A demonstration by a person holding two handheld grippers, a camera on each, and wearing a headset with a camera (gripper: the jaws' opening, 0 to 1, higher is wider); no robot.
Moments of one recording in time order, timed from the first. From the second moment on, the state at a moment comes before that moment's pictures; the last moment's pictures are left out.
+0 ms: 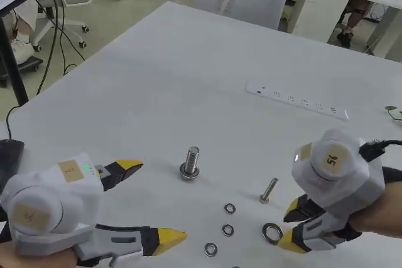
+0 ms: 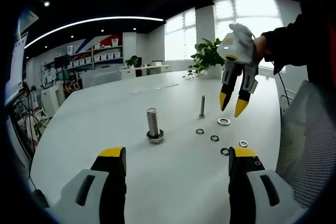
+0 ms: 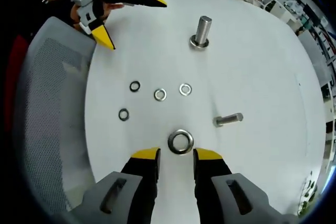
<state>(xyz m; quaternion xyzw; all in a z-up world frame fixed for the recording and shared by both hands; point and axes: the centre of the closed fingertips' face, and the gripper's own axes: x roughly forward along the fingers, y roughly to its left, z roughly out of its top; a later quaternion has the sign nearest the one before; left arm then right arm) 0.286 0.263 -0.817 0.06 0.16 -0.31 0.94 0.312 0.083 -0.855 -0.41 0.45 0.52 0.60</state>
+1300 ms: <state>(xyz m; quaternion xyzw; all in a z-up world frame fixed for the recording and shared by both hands) 0.285 0.264 -0.820 0.06 0.16 -0.31 0.93 0.314 0.087 -0.876 -0.42 0.46 0.52 0.58</state>
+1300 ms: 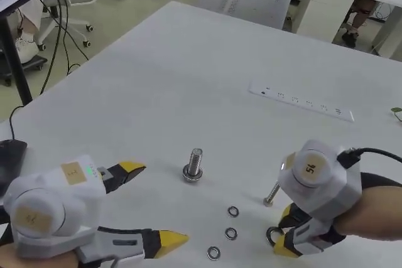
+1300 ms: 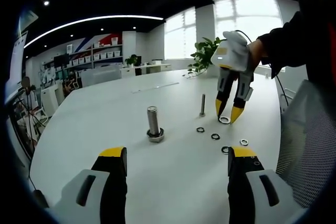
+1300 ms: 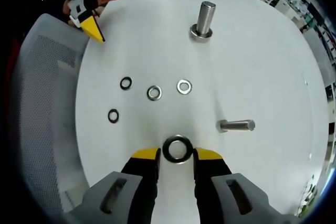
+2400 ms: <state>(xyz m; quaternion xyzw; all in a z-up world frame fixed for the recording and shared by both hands) 0.284 0.264 -0.822 0.06 0.17 -0.32 0.93 0.316 0.087 -0.872 -0.42 0.47 0.52 0.58</state>
